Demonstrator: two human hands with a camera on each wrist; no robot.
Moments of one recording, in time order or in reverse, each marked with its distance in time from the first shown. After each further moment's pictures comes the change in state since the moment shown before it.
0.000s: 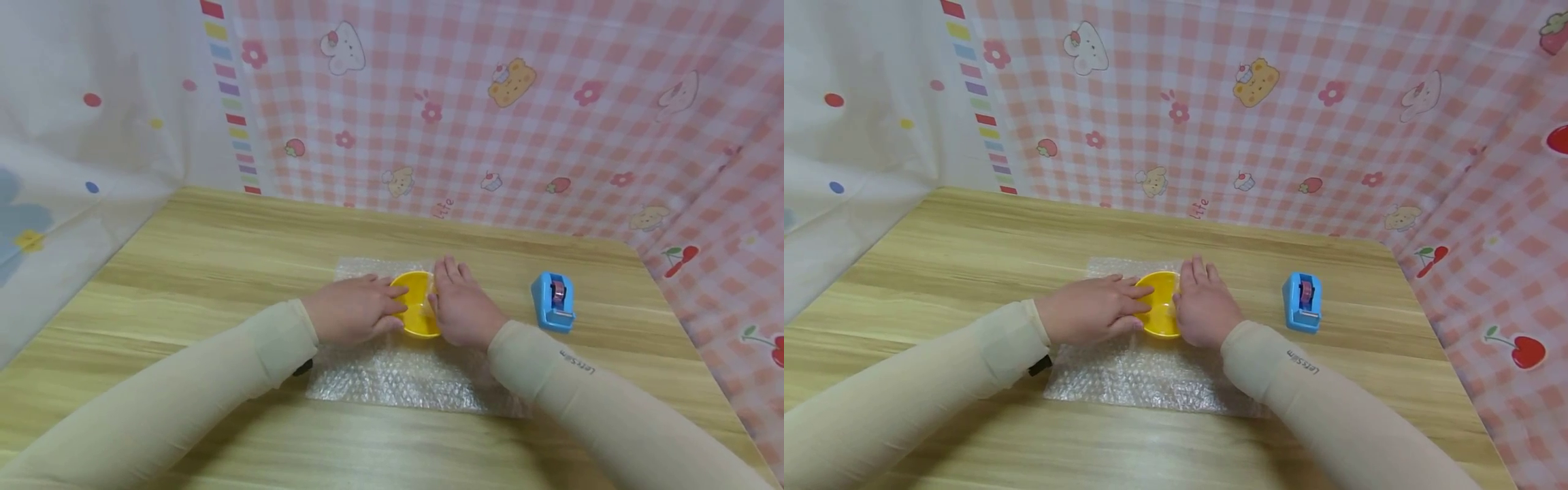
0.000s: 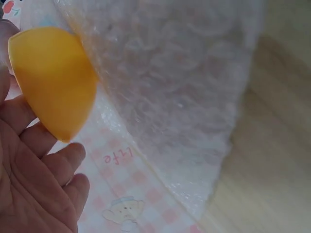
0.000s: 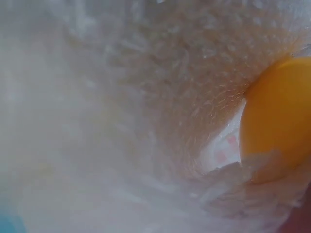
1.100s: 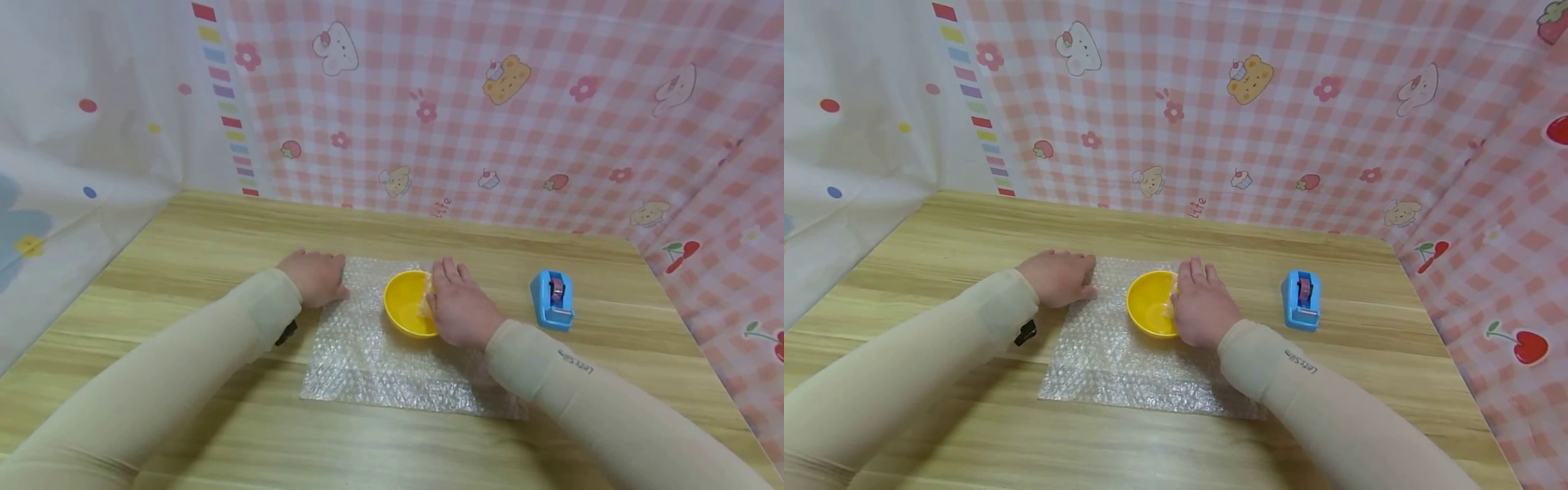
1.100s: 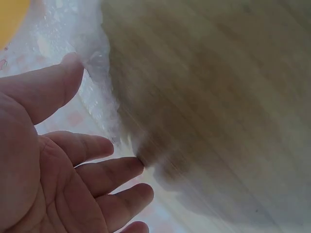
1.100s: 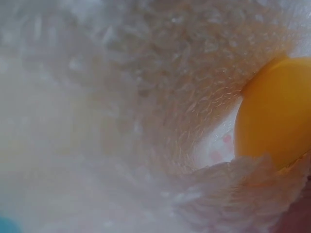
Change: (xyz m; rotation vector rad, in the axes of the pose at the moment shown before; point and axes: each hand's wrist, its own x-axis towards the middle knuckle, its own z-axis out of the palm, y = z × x) left_hand -0.008 -0.060 -0.013 0.023 -0.095 -0.478; right_hand -0.002 -0.001 -0.004 0.005 -0.019 0.009
